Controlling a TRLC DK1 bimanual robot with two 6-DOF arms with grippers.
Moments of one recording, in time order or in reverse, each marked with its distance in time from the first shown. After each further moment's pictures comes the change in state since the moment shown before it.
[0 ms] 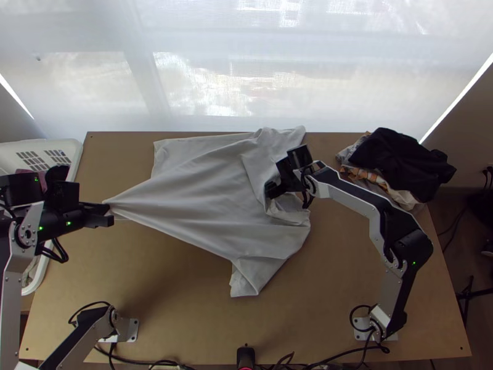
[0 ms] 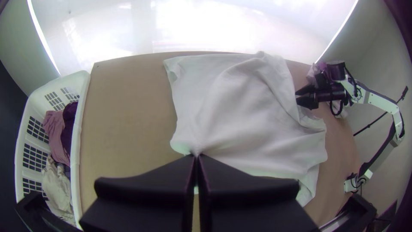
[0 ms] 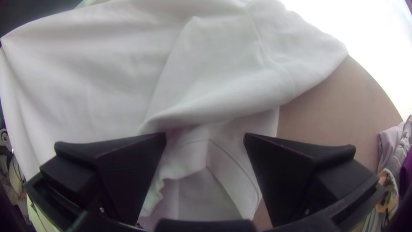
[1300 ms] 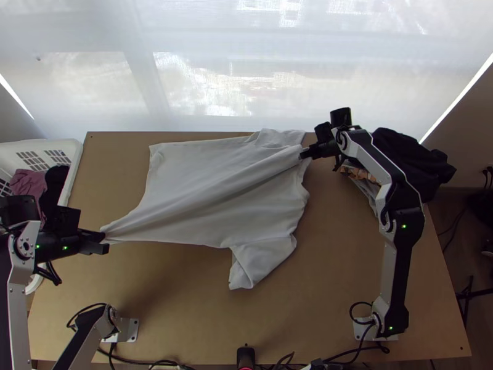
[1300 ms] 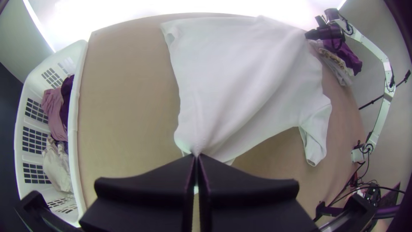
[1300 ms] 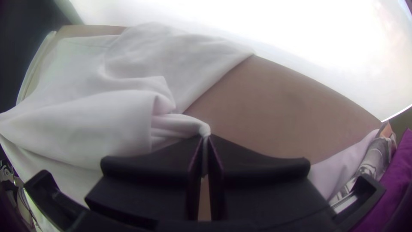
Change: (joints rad) left arm 0.156 -0.081 -0.125 -0.173 0.014 0.243; right arm -0.325 0.295 0.533 -0.301 -0.061 -0.128
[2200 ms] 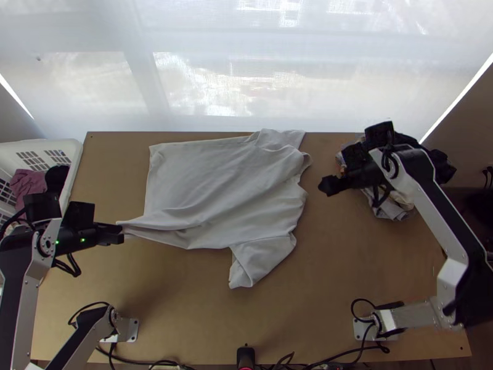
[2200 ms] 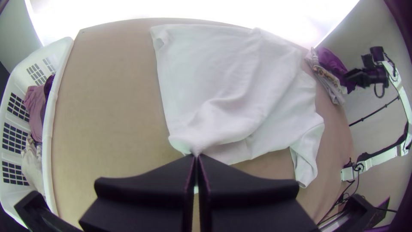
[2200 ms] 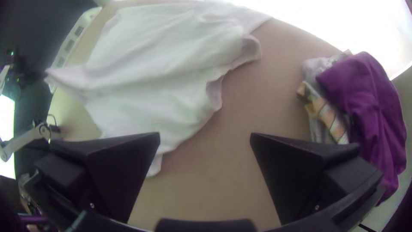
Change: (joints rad) left arm -0.121 0.027 -0.129 0.227 0.056 -0.209; right arm 0.036 -0.746 -0.491 -0.371 -0.070 0.013
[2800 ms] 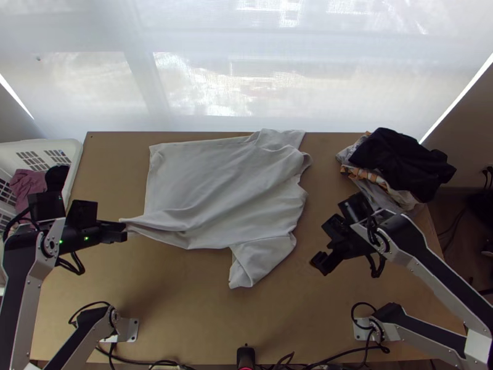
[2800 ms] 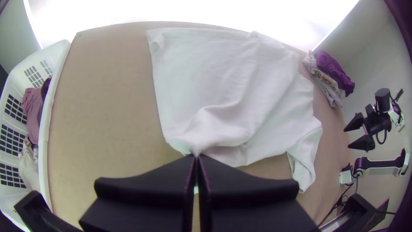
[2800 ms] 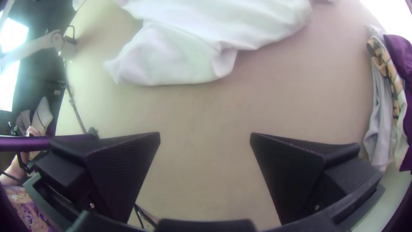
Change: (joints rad) left arm -0.036 0.000 -0.015 0.051 0.003 -0.048; right arm 0.320 -0.385 -0.495 -0.082 0.018 0.018
